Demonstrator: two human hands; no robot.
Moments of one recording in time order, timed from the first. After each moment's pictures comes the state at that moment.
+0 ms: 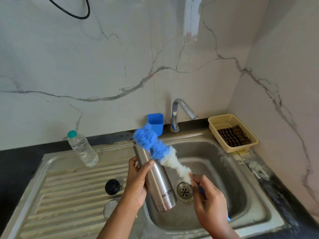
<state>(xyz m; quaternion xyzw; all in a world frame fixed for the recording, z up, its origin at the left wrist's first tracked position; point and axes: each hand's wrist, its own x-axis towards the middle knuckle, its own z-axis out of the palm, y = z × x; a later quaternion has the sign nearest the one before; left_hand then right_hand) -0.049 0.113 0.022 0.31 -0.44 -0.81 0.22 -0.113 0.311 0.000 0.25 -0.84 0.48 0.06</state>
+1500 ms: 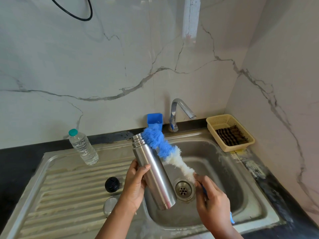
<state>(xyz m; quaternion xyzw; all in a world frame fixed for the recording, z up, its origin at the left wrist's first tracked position) -0.035 0.114 0.010 0.27 -0.45 -0.83 0.20 -0.109 0.326 0.001 0.27 -0.86 0.43 0.11</state>
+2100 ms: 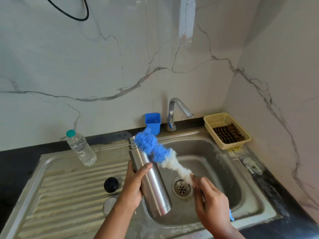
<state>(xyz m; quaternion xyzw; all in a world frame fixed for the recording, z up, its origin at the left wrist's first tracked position) -0.033 0.114 0.013 0.29 -0.47 -0.81 0.19 -0.105 0.329 0.001 0.32 -0.84 0.39 0.16</state>
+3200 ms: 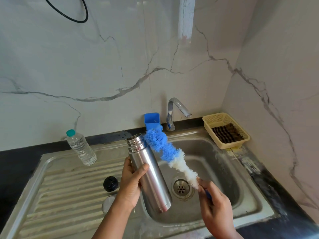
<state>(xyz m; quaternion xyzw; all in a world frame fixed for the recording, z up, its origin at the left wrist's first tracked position) -0.027 0.114 0.016 0.24 -0.49 -0.81 0.23 -0.104 0.349 -0.016 0.31 -0.80 0.50 0.13</state>
